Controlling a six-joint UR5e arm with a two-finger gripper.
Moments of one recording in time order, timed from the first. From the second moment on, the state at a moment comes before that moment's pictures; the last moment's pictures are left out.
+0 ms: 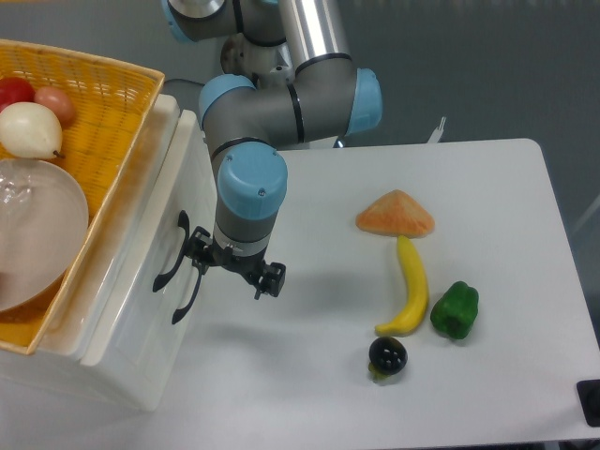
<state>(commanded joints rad) 2.28 -1.93 -1.56 -1.24 1.37 0.63</state>
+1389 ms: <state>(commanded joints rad) 2.52 -1.84 -1.57 -1.25 1.39 1.17</state>
